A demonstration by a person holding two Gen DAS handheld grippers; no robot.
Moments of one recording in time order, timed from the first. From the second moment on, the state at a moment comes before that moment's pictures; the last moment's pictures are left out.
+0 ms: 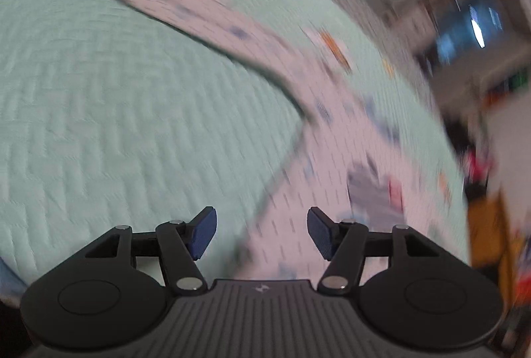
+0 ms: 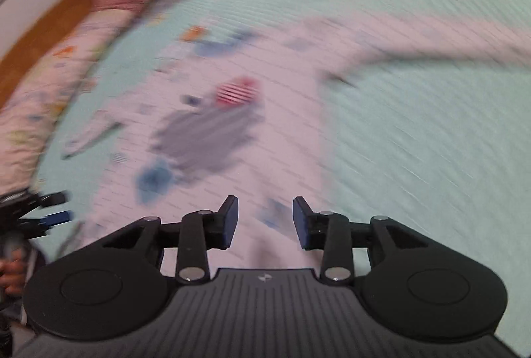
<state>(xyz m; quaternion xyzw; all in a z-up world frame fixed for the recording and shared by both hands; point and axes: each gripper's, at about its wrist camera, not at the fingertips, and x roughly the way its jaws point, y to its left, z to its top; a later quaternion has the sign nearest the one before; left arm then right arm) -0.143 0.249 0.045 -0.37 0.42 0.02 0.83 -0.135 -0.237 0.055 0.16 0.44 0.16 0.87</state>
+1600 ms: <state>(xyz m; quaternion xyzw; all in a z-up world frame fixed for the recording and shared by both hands) -0.031 0.275 0.116 -0.27 0.21 -0.07 0.94 -0.075 -0.116 0.017 0.23 0.46 0.26 0.82</state>
